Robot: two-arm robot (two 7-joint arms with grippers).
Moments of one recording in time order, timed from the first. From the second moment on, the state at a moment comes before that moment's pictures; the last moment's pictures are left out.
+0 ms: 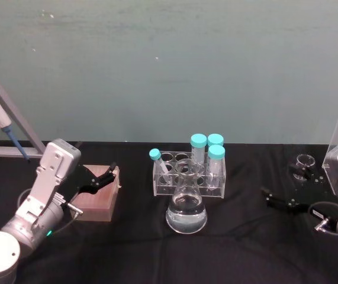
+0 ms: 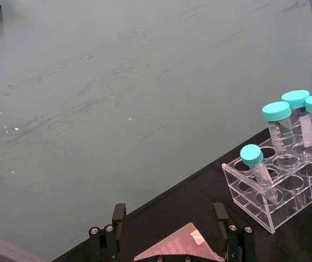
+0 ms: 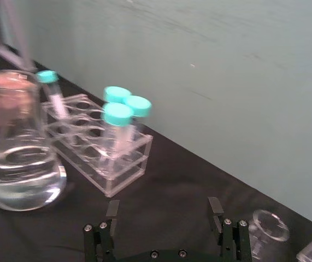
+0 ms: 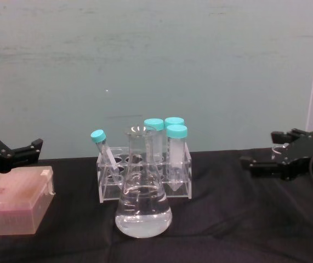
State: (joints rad) left arm -0.20 0.60 0.45 -1.41 -0.25 -0.12 0.03; right arm 0.31 0.35 -0.26 -1.28 0.10 -0.02 0.51
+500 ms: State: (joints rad) left arm -0.20 0.60 0.45 -1.41 -0.25 -0.12 0.03; right arm 0.39 0.38 -0.35 -1.24 0.16 -0.09 0.68
